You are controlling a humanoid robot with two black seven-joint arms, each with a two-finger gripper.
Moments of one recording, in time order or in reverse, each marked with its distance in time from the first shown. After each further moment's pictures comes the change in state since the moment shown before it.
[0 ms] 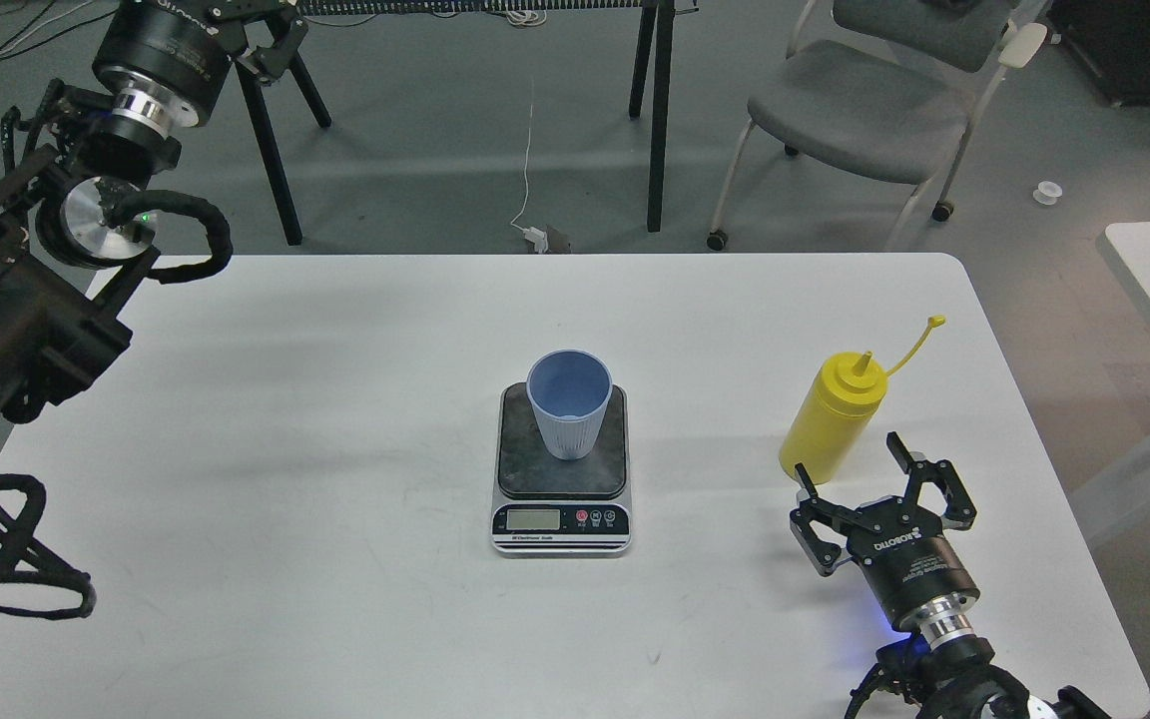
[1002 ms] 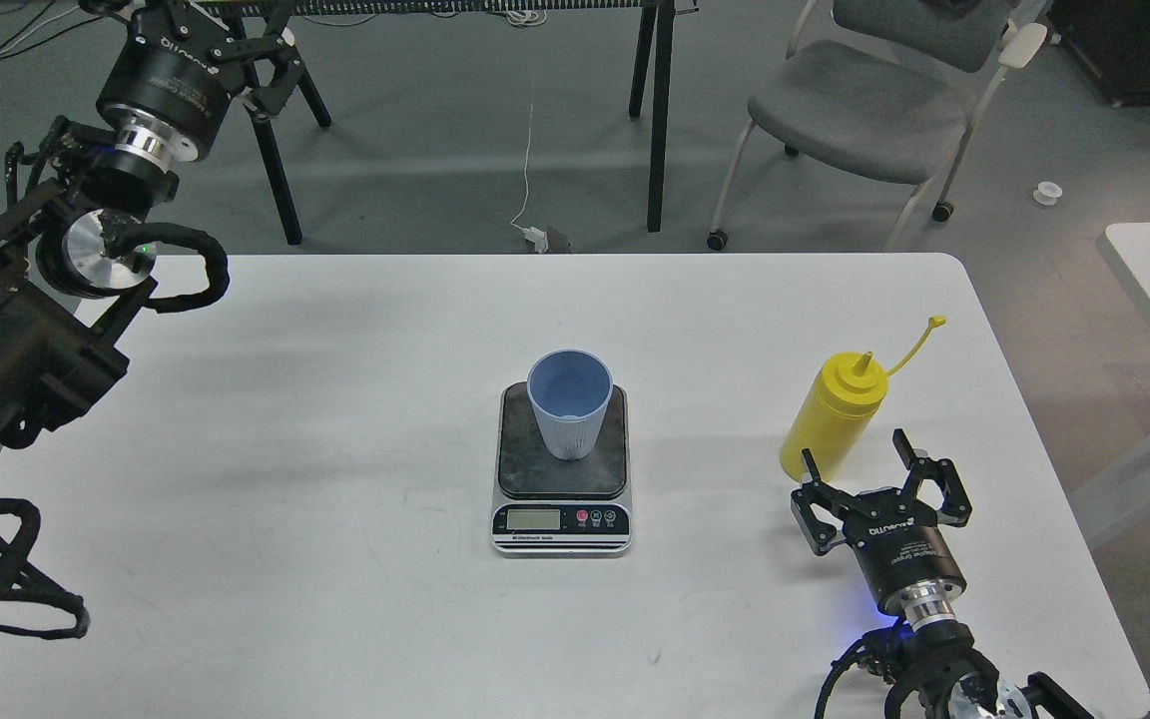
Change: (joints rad) left arm 0.034 0.015 0.003 -0.010 0.008 0.000 -0.007; right arm 0.052 0.047 0.048 -0.092 -0.004 0.000 0.045
